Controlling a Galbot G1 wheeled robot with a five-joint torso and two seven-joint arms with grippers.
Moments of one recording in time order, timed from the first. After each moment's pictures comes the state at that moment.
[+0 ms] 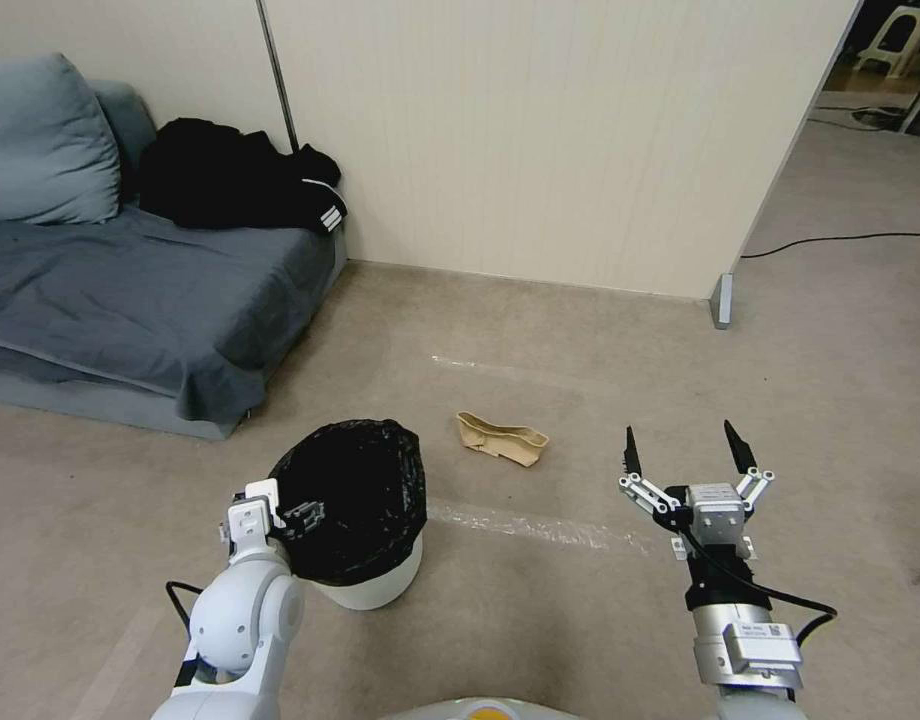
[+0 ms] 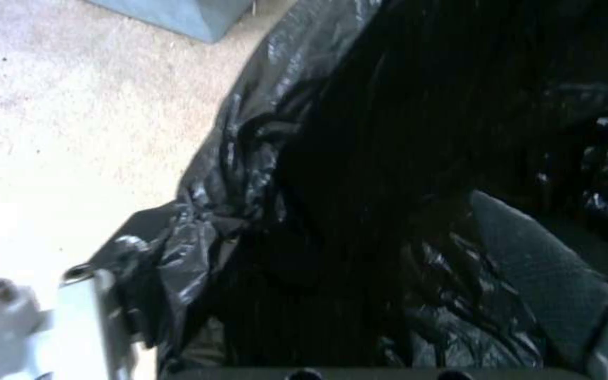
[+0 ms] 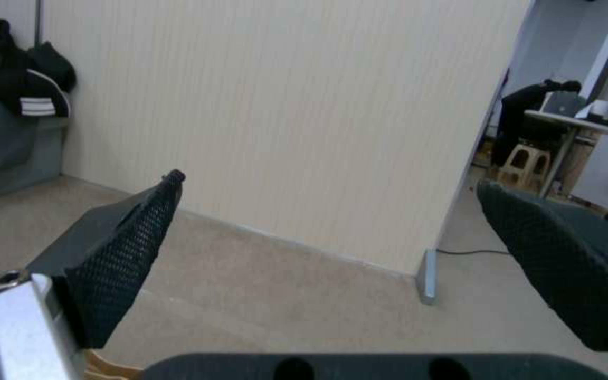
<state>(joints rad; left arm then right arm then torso) 1.44 -1.46 -0.58 -1.97 -0.29 0.73 -0.42 -1.83 1.61 0.54 2.29 -0.28 0.18 0.05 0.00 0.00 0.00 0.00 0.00</state>
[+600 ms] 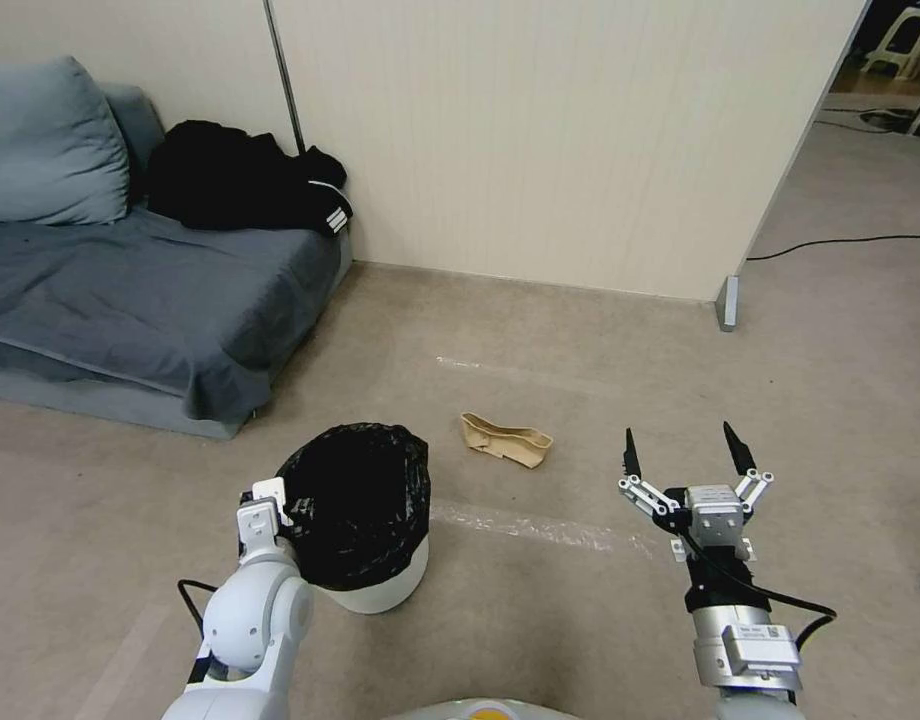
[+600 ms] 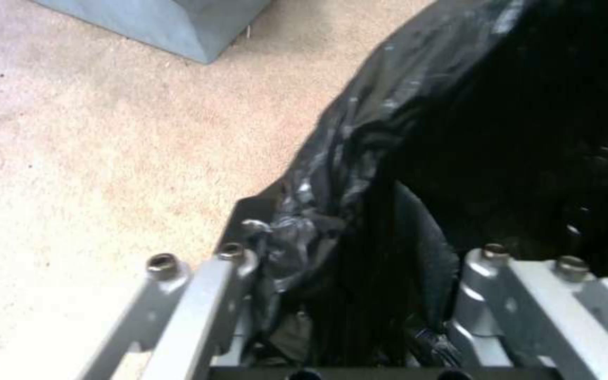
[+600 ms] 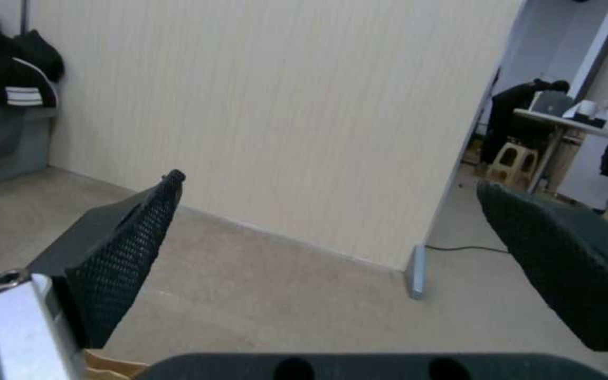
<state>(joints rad) 1.45 -1.47 -0.55 -1.97 -0.28 0.73 -0.42 -1.84 1.61 0.53 2.30 -0.31 0.15 0.09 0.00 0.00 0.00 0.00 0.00</state>
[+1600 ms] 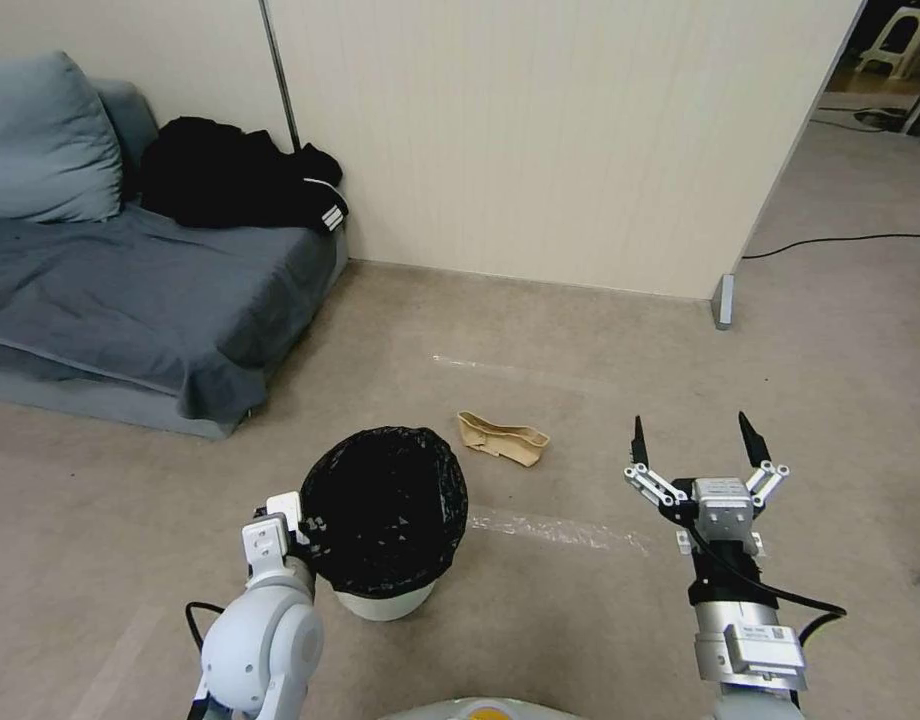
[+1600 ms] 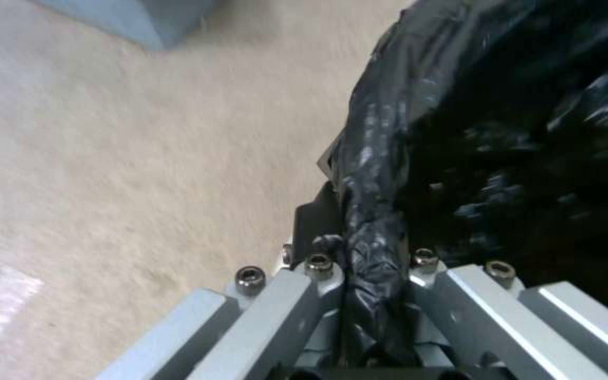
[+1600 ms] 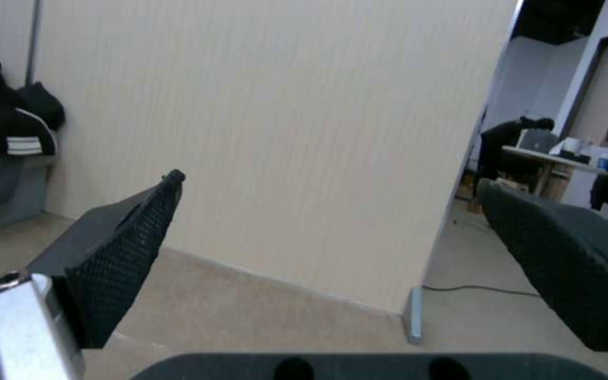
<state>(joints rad) 1.57 -1.51 -0.52 -2.22 -0.34 0.74 -0.47 -1.83 1.61 0.50 2.33 -0.33 0.22 0.10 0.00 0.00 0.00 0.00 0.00</state>
